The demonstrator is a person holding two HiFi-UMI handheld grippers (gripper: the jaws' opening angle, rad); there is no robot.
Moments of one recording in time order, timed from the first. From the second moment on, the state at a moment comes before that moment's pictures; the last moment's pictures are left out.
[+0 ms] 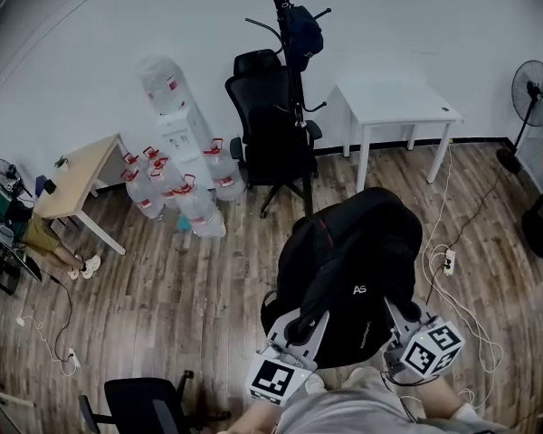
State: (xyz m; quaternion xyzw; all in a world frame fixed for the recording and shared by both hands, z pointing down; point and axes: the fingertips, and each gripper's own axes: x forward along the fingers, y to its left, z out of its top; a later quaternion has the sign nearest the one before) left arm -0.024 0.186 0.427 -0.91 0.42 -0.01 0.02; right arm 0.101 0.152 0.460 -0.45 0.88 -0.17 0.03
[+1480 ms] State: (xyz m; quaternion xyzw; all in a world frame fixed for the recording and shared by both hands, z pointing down) left arm -0.011 -0.110 0.404 -0.86 0.51 -0.02 0.02; right arm 0.111 -0.158 0.423 -0.37 0.92 -0.14 0.00
